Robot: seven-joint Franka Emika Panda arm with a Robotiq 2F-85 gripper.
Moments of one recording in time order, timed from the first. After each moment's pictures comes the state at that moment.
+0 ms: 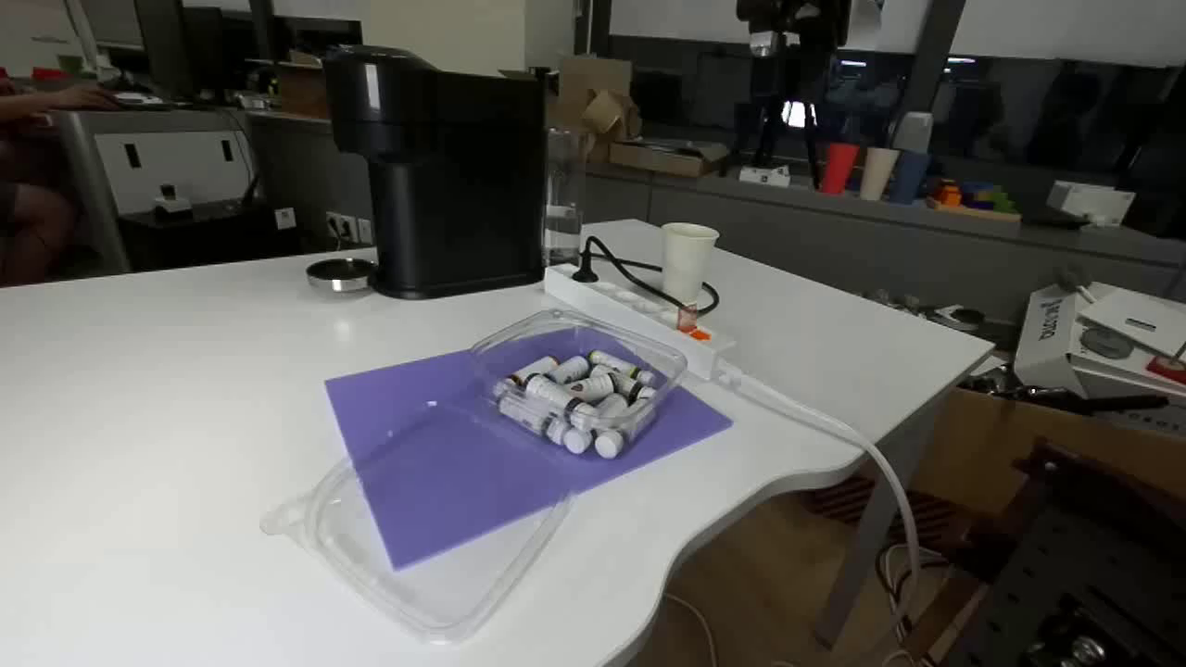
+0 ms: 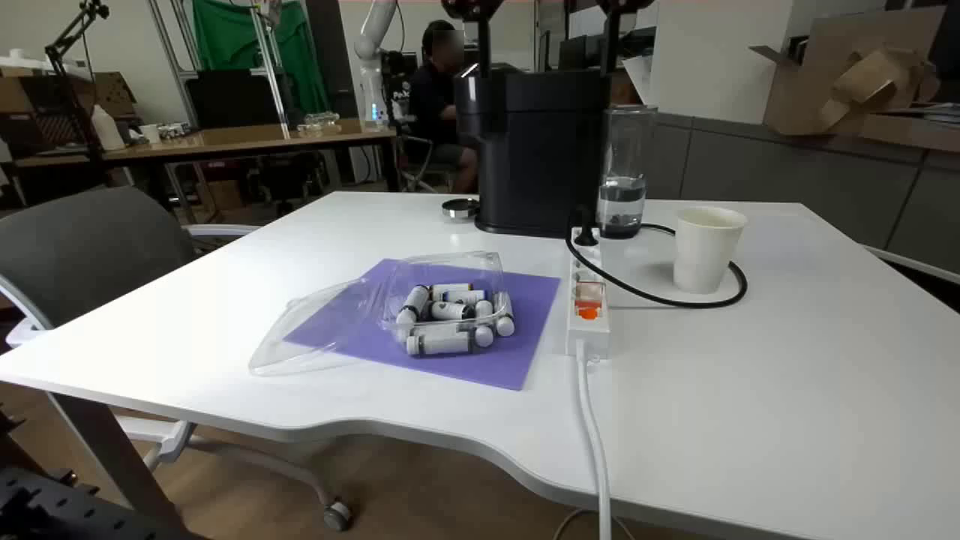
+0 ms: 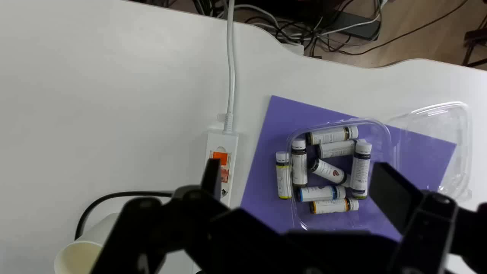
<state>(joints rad) -0.10 -0.14 -0.30 -2.34 -0.10 2.10 -0.55</state>
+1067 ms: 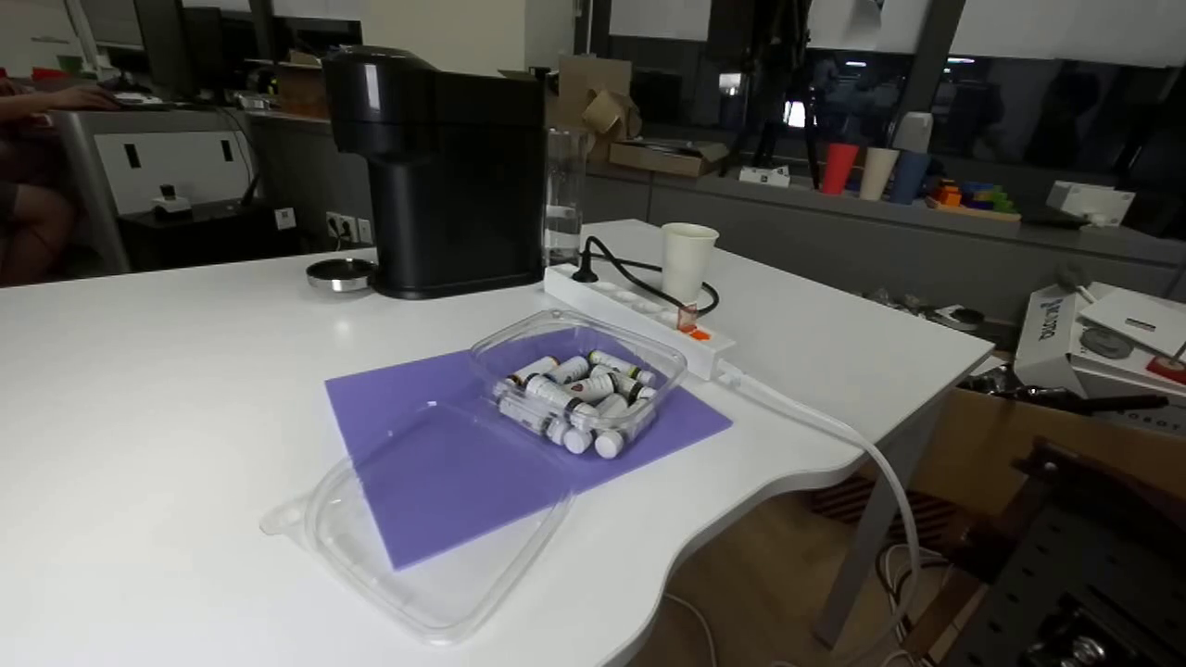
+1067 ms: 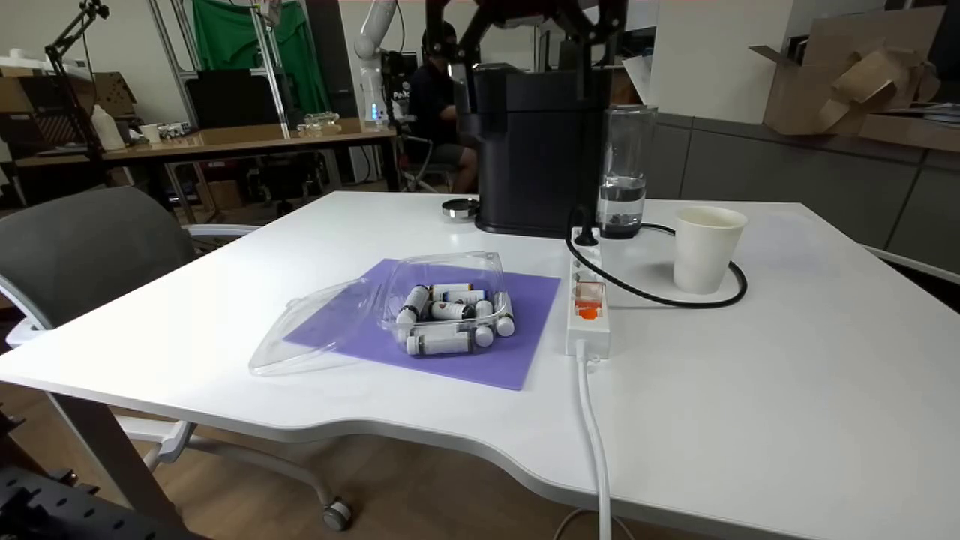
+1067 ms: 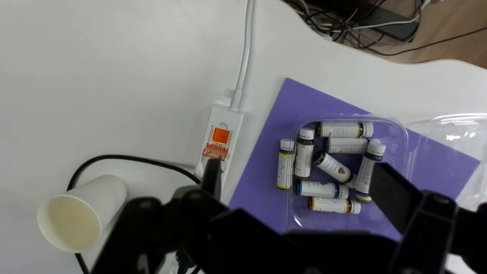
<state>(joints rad) -0.11 -0.14 -0.23 -2.42 -0.17 2.27 -0.57</state>
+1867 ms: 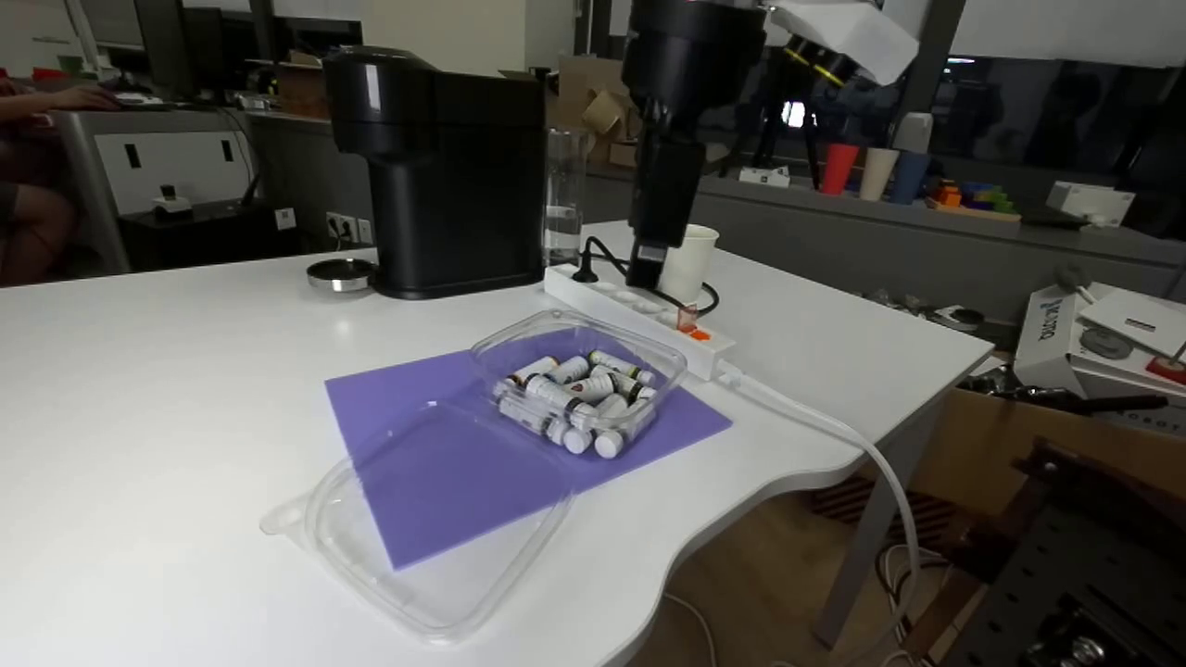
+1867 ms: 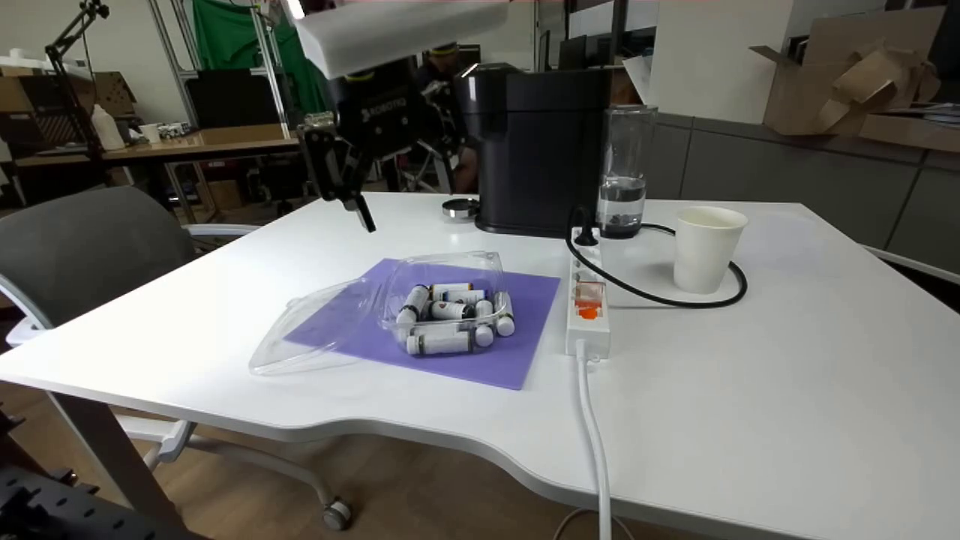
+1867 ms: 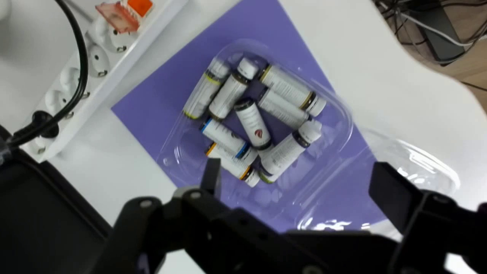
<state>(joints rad) 0.02 -0.14 -0.16 -2.81 -0.18 2.91 -0.89</state>
